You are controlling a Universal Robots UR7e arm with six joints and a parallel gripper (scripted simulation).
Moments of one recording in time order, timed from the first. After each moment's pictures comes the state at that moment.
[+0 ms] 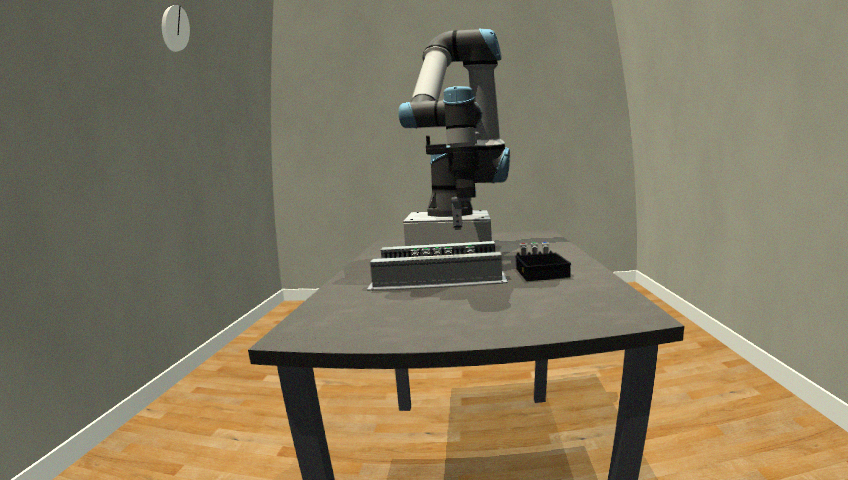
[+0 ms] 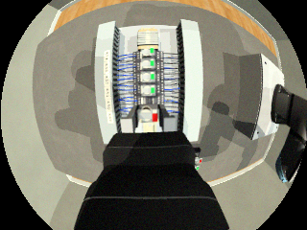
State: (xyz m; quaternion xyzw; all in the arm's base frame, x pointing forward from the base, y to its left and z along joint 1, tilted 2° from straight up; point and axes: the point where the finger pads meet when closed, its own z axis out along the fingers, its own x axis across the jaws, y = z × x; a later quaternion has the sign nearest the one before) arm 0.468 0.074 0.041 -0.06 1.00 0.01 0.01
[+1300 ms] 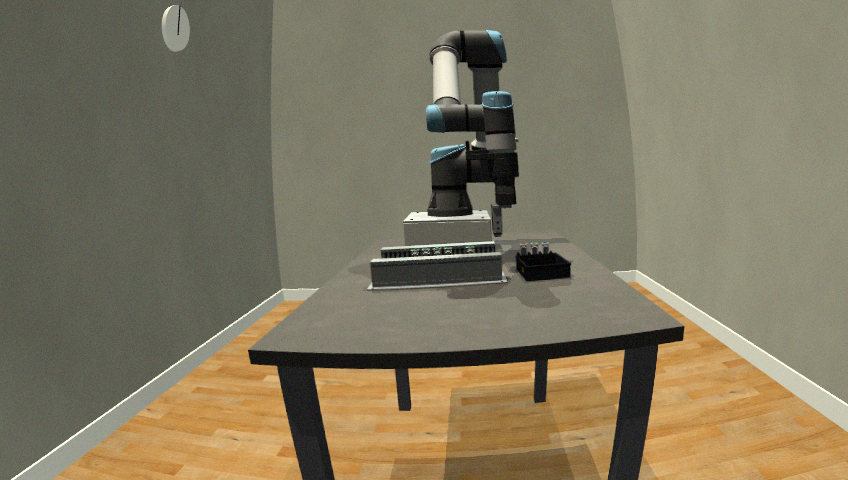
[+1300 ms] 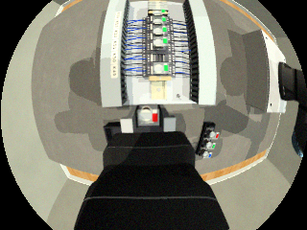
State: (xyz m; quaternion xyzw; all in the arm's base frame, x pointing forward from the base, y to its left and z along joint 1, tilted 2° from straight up) arm 0.481 0.173 0.024 -0.06 1.00 0.02 0.01
